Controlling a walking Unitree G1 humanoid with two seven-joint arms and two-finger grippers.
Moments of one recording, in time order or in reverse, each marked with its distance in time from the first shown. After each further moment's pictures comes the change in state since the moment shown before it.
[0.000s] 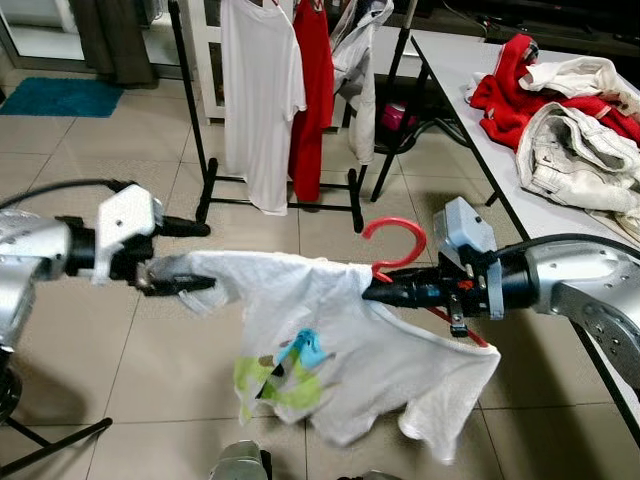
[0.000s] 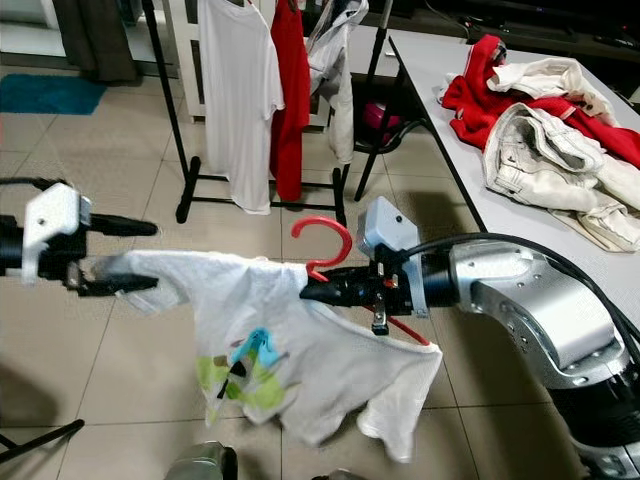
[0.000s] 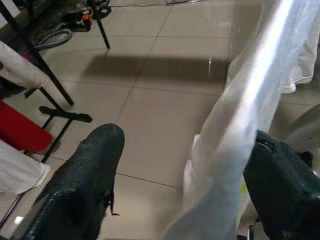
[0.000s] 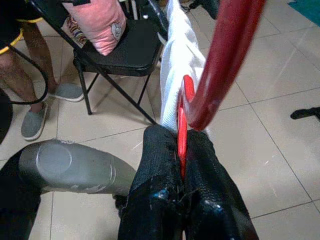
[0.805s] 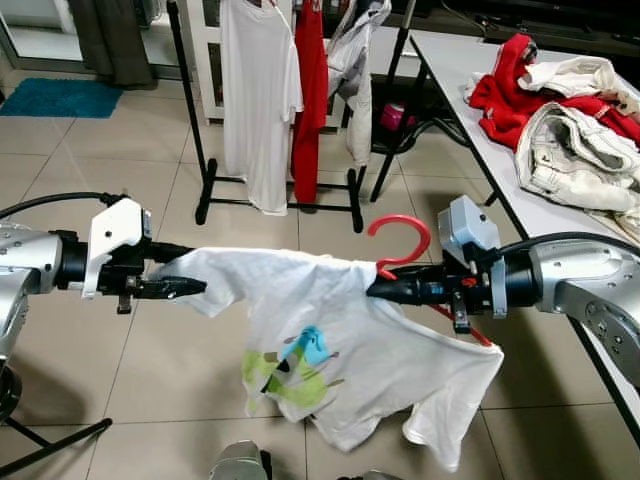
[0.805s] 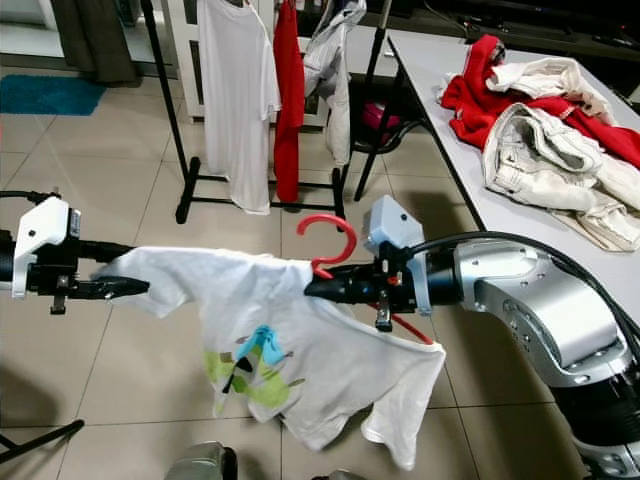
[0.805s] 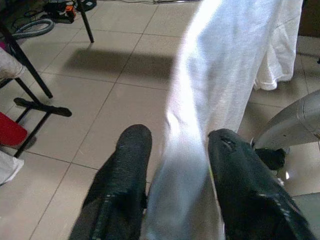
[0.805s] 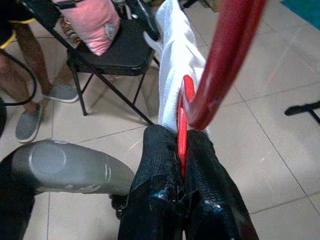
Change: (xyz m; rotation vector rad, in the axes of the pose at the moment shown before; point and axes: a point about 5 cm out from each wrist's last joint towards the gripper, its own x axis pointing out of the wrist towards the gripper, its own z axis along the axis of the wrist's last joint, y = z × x) left arm -0.003 -0.009 -0.015 -0.082 -0.007 -0.060; right arm -0.003 -0.006 -0.005 0.017 0.004 -0.037
